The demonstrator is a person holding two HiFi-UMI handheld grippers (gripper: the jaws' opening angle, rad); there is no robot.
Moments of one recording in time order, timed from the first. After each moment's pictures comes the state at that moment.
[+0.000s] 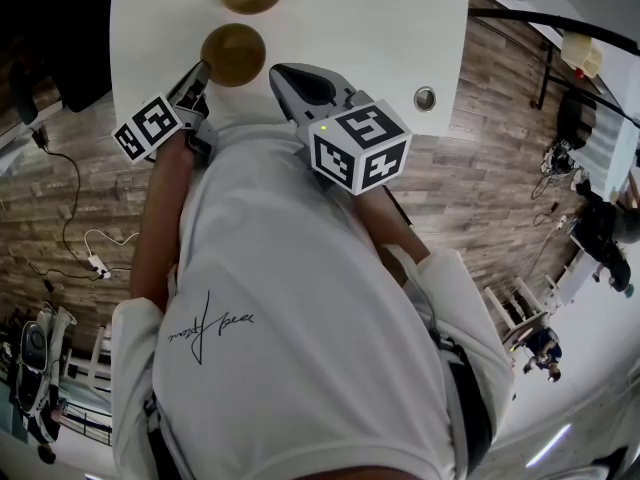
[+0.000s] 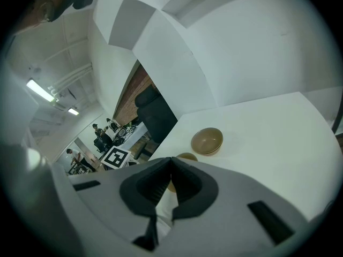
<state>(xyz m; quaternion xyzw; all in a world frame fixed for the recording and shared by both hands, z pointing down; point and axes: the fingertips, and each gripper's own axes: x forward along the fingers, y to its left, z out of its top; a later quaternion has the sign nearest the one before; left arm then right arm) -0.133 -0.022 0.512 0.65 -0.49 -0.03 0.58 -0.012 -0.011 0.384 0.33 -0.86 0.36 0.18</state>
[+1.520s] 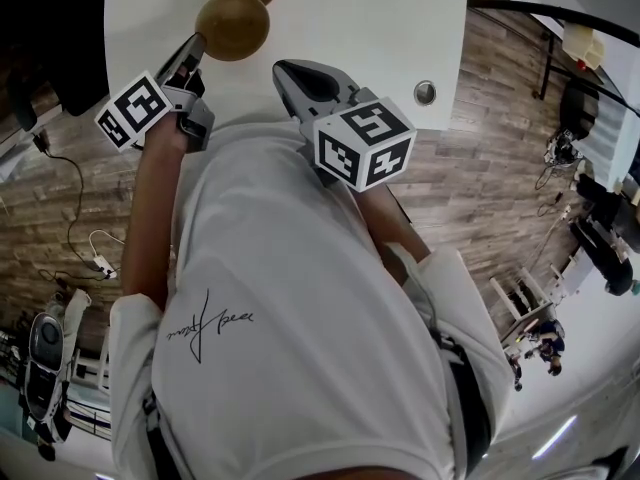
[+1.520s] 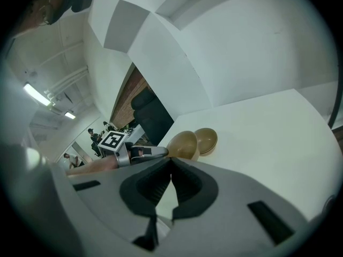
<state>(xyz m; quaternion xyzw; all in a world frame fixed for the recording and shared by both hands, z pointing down) -0.125 -0.073 0.464 0.68 -0.47 -0.05 0.56 -0.002 -0.017 0.387 0.34 -0.85 0.37 0.17</state>
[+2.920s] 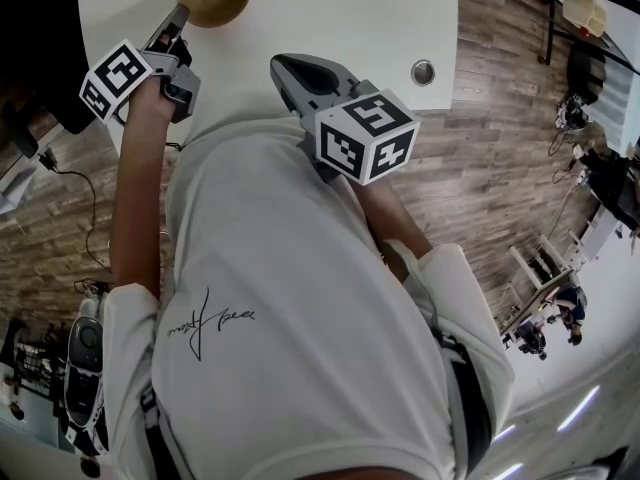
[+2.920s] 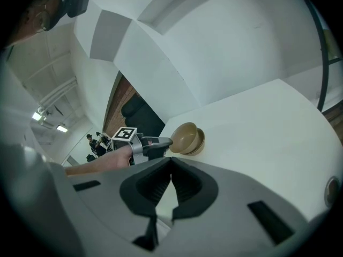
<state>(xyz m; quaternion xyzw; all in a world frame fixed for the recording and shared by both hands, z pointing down) -0.113 -0.139 0.484 0.68 -0.46 -0.04 0.58 0.023 -0.024 0.398 0.38 -0.81 0.41 0.14</state>
